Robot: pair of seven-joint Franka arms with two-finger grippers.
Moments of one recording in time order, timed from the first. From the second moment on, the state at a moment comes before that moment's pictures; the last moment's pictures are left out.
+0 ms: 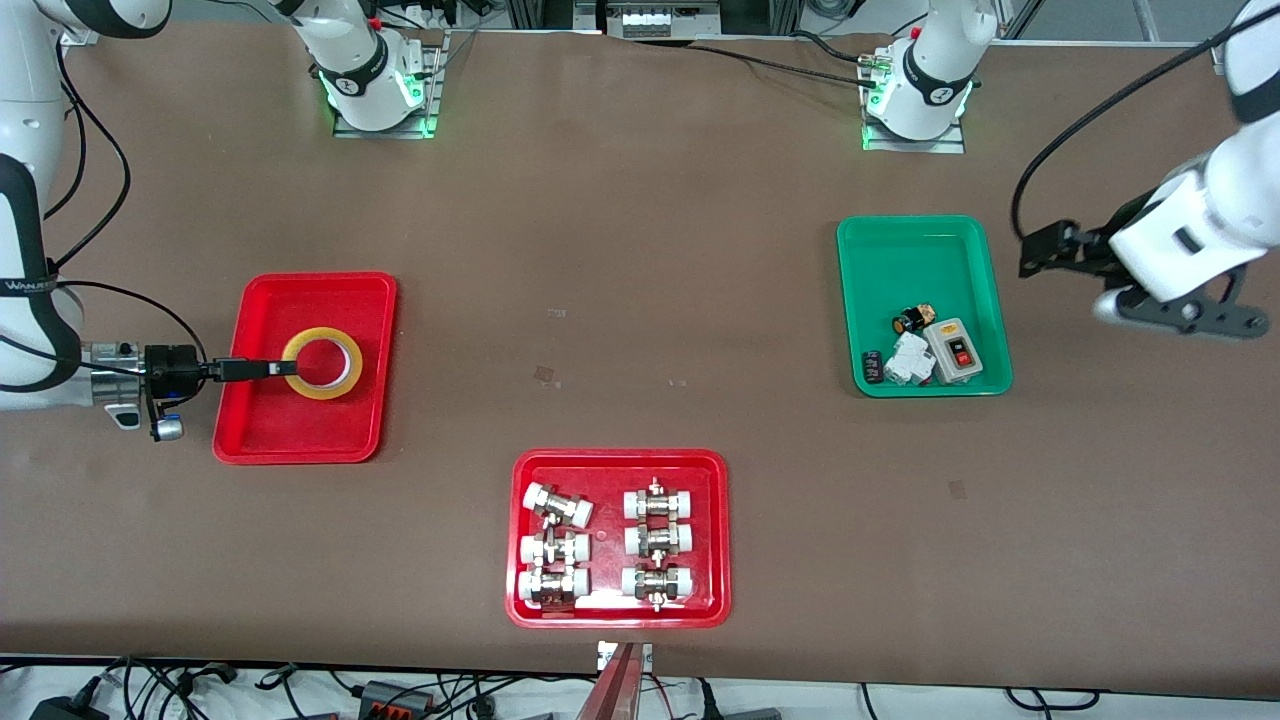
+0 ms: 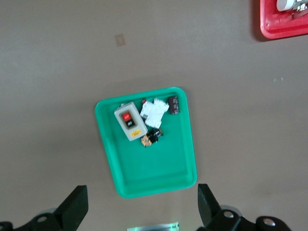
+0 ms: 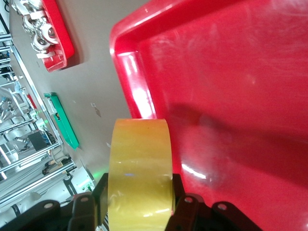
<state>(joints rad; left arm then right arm) -0.02 0.15 -0.07 -1.43 -0.03 1.41 0.03 -0.35 0.76 0.00 -1.55 0.72 1.60 -0.51</state>
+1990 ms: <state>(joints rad) 0.00 -0.07 -0.06 -1.64 0.01 1.51 -0.07 -0.12 0.49 0.04 -1.29 0.05 1.53 -0.16</state>
